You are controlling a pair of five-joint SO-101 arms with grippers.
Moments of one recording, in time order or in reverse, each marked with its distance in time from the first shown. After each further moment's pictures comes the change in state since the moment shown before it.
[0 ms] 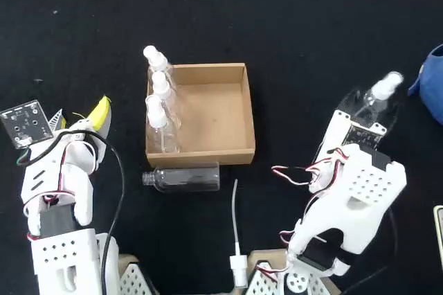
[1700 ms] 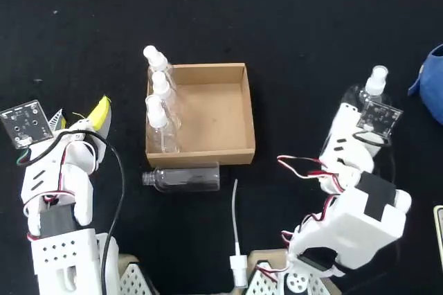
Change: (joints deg) left arm 0.0 0.0 0.0 0.0 0.0; right arm 1.2 -24.3 5.7 32.6 -1.8
